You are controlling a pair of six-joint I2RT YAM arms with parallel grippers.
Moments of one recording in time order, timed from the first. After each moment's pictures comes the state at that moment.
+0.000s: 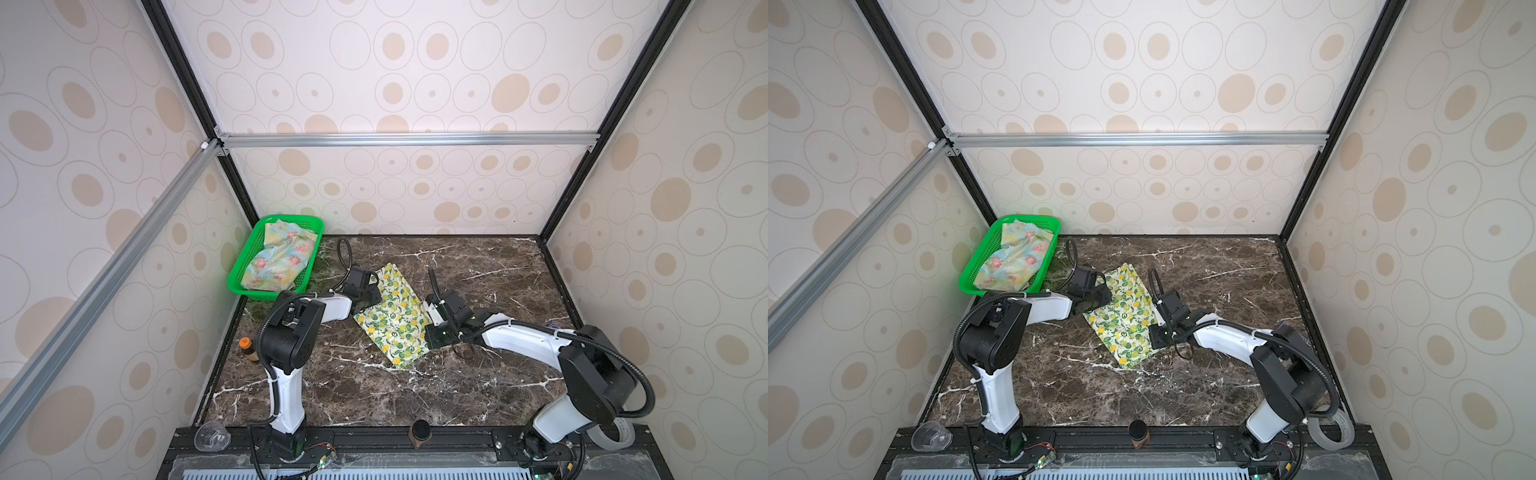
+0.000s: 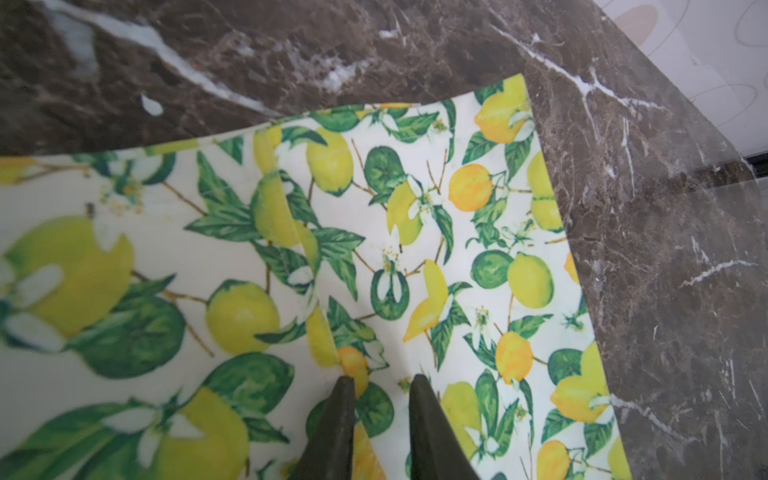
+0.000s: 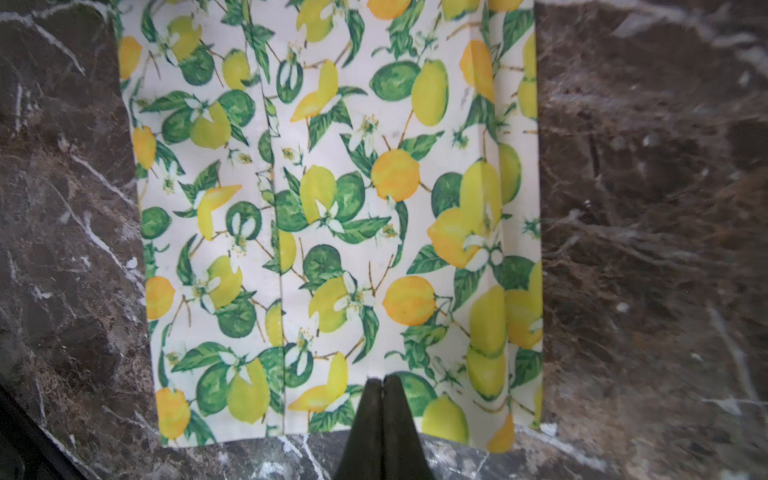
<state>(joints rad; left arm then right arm) -0.39 1.94 1.06 0.08 0.03 -0.69 0.68 1.61 0.91 -0.36 -0.14 0.40</state>
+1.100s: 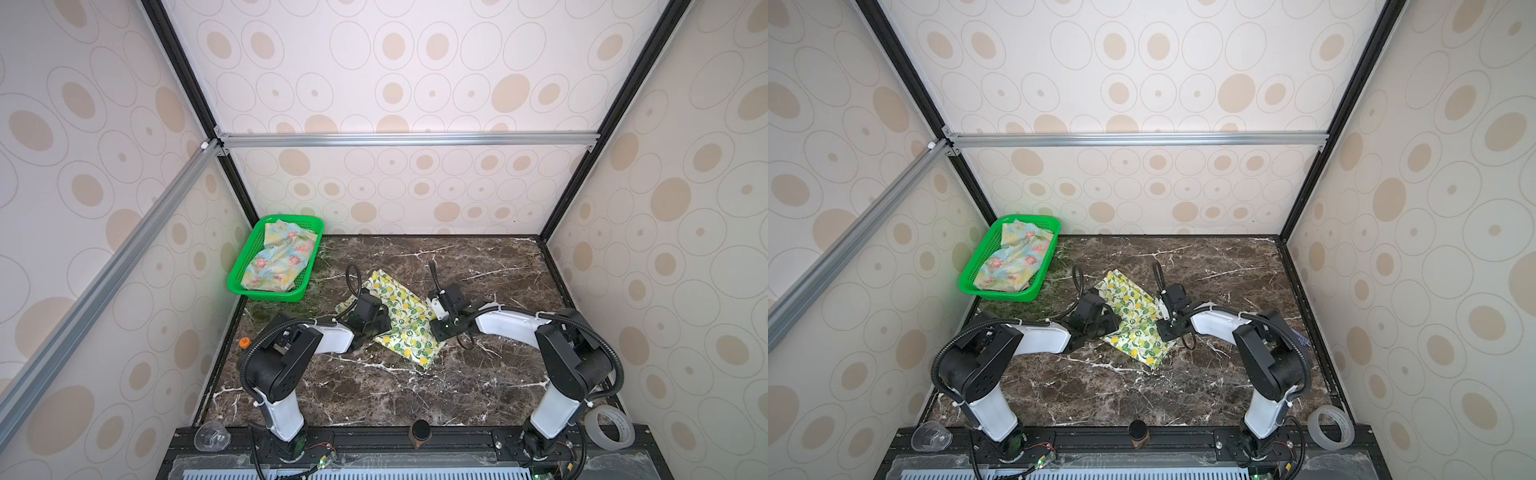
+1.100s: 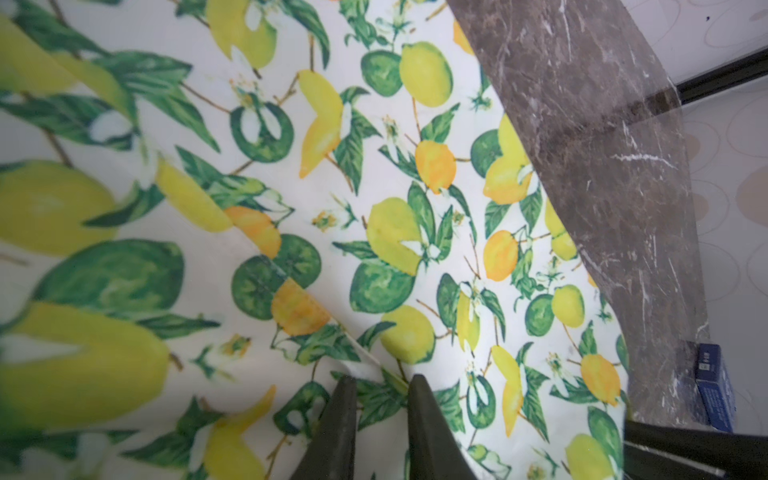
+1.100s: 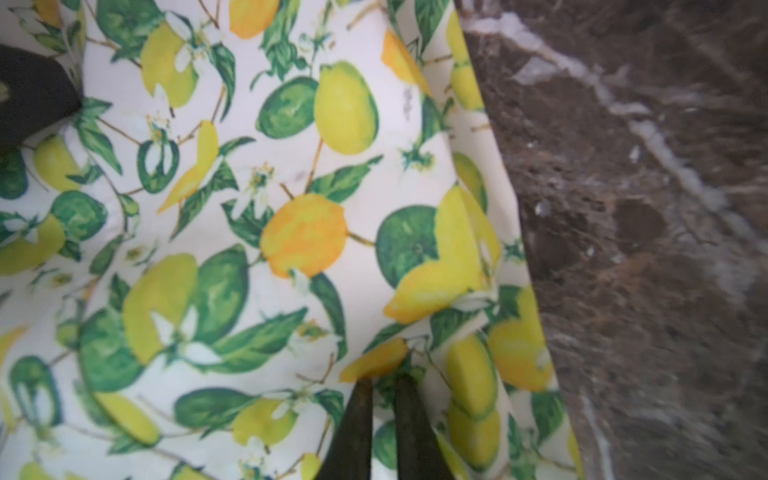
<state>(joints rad) -0.59 1.75 0.74 0.26 0.04 -0.86 0.56 1.71 0.98 -0.40 -0.07 0.17</state>
